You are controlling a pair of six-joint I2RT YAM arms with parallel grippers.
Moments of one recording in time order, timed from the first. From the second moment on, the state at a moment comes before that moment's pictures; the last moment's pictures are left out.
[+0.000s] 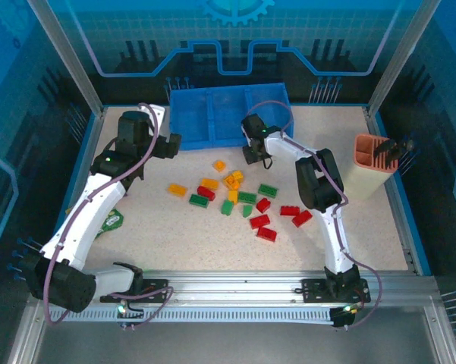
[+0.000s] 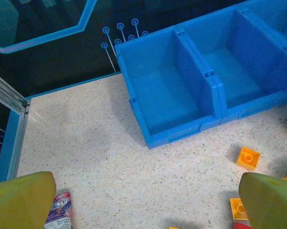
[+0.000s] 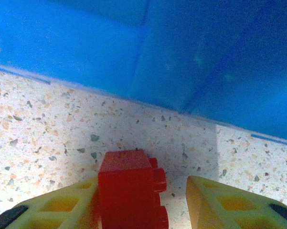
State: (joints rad) left arm -0.23 1.24 1.25 -0.54 -0.19 0.07; right arm 0.44 2.33 1.86 -0.68 0.18 0.07
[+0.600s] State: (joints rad) left arm -0.24 1.24 1.24 -0.54 -0.20 0.08; right arm 0.44 2.34 1.86 -0.67 0.15 0.08
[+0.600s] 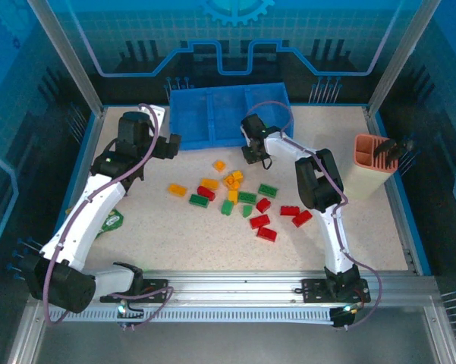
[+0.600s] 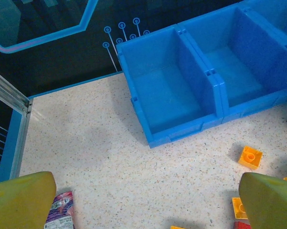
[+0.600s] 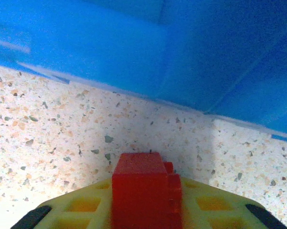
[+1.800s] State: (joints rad) left arm -0.24 1.20 1.23 -0.52 -0.20 0.08; right arm 0.49 2.66 2.60 -0.78 0.14 -0.05
